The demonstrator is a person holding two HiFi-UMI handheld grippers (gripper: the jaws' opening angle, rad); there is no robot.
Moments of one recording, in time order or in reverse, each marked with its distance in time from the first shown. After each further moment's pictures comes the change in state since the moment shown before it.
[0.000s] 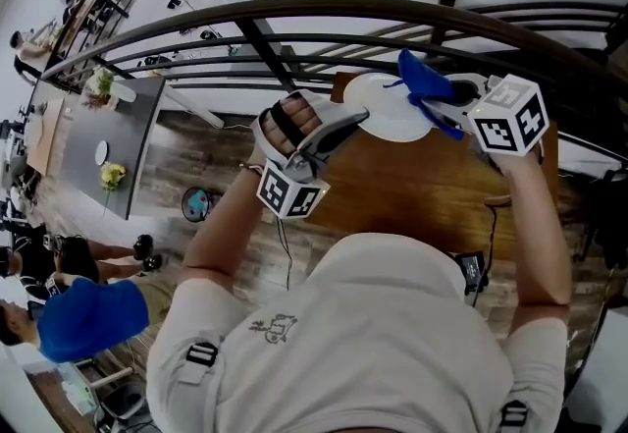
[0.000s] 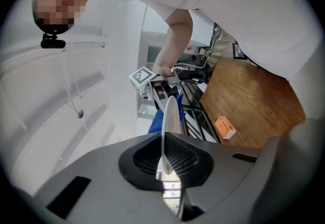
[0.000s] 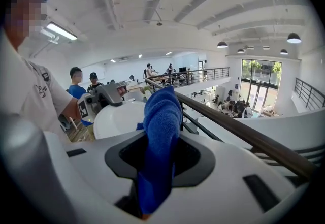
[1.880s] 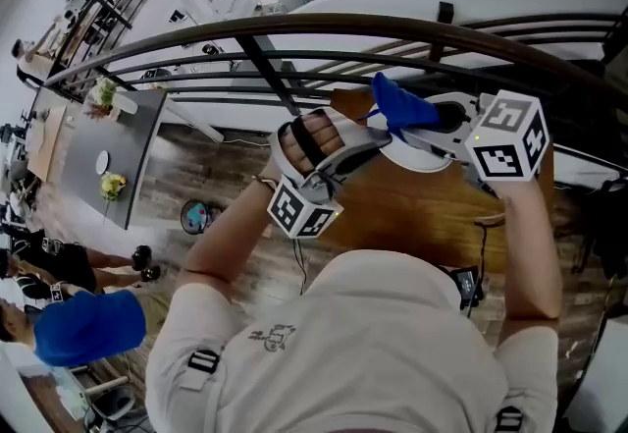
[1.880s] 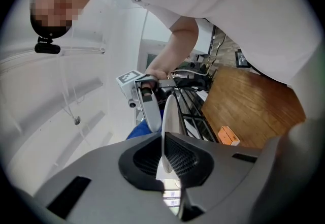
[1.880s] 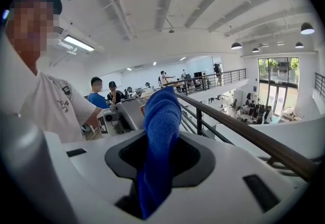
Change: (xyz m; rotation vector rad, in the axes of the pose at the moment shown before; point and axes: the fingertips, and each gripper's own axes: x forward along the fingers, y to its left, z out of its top) left arm 0.024 0.015 0.048 0.010 -0.089 -0.018; right arm -0.025 0.063 0.040 -0.035 -0.074 0.199
